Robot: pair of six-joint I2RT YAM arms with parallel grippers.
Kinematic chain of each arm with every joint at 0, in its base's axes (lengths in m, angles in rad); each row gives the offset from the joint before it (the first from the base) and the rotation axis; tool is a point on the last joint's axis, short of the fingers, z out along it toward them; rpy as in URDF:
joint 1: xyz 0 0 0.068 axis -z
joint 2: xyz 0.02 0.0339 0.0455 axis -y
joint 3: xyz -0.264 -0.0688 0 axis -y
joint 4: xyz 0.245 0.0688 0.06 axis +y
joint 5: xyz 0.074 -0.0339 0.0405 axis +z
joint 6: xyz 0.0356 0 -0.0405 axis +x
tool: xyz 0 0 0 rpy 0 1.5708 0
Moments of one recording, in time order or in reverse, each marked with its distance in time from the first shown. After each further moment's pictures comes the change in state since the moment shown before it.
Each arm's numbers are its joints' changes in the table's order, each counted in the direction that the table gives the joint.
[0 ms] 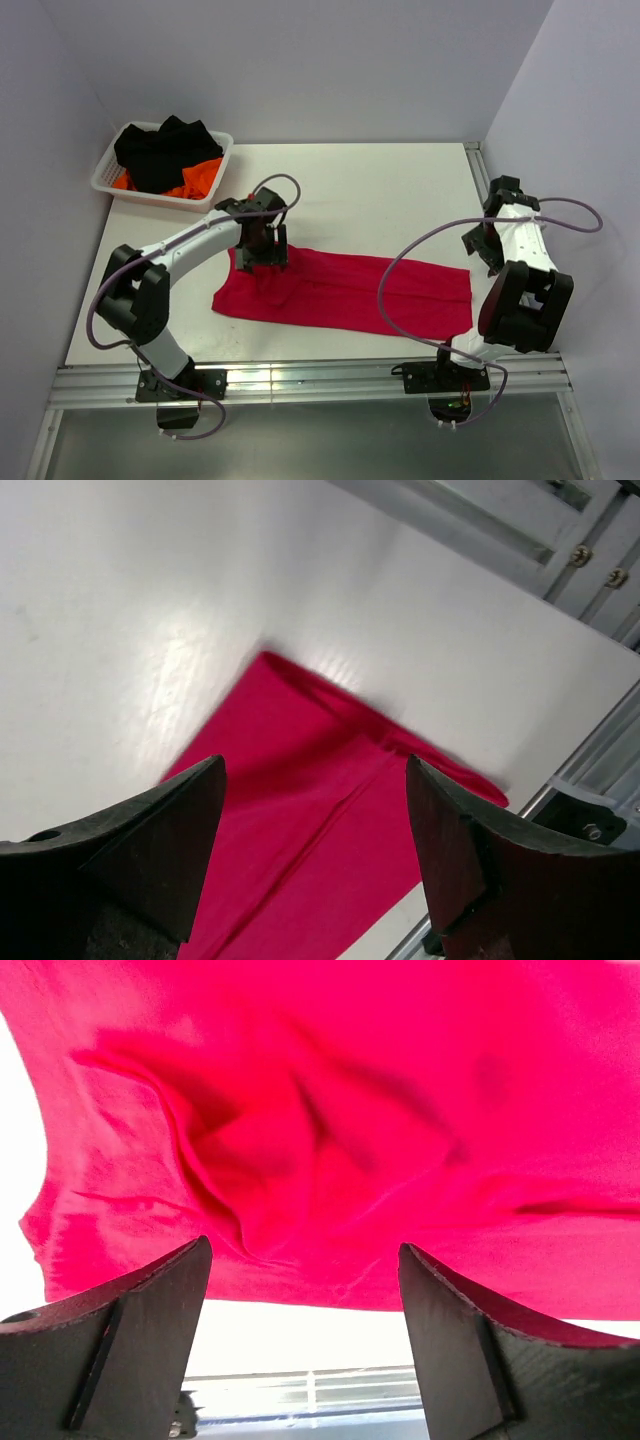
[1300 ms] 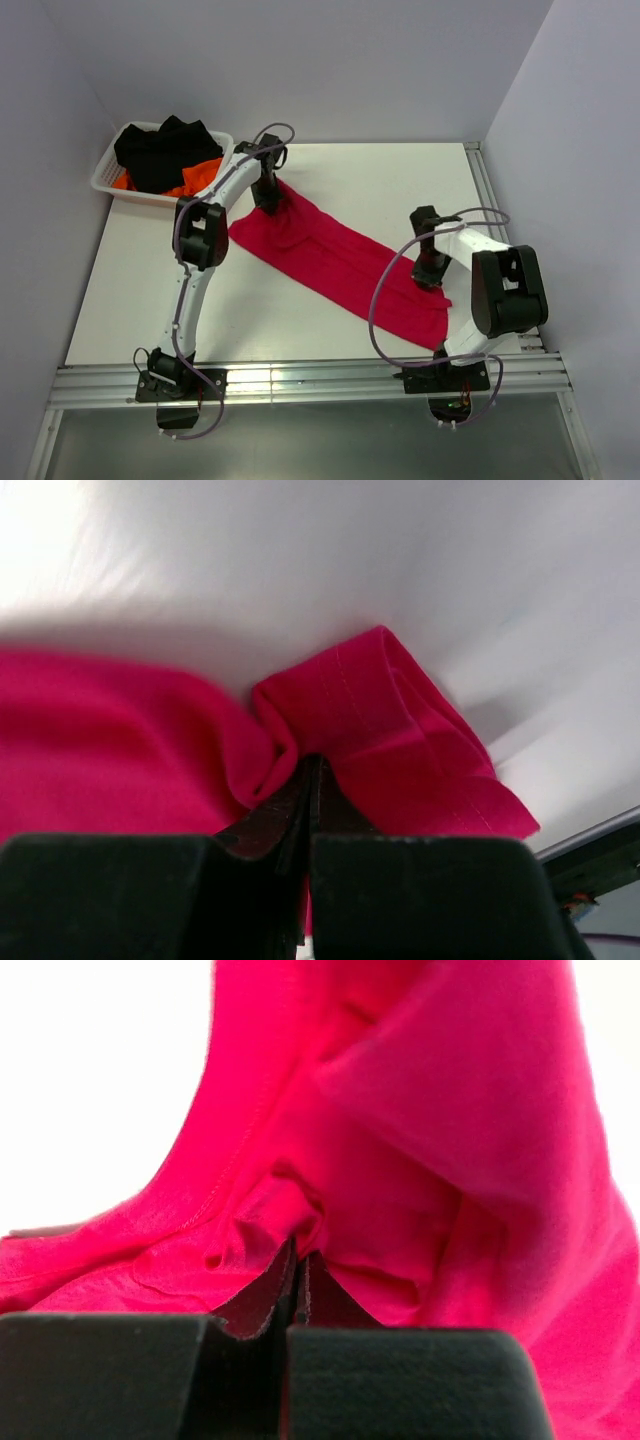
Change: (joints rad) left arm -0.227 -0.767 0.950 0.246 0.022 0.016; right arm -0.393 -0.097 -0.246 -0.188 0.071 -0.031
